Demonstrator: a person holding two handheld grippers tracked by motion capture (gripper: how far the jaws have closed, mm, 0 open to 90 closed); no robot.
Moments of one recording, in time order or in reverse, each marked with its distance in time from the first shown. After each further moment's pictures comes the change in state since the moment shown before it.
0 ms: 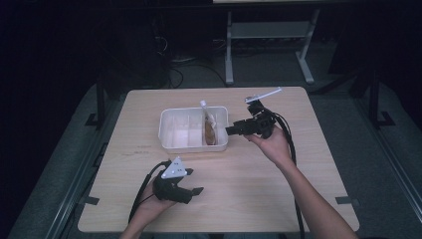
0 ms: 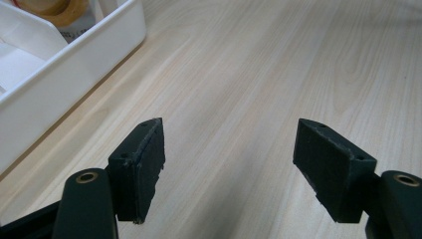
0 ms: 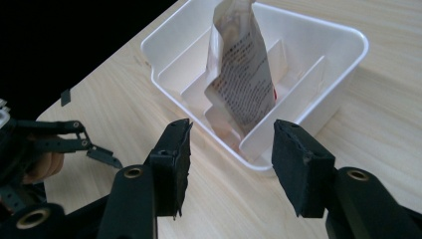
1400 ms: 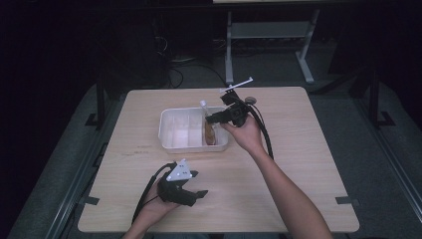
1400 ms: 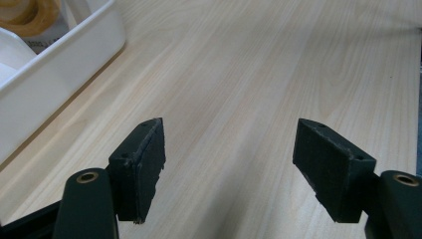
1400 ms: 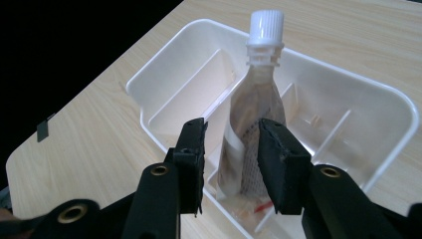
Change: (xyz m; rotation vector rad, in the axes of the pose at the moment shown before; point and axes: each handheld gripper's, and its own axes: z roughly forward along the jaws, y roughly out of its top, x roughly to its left) left arm -0.009 0.005 0.007 0.001 -0.023 0.028; right arm 0.015 0.047 0.056 0.010 -0.052 0.019
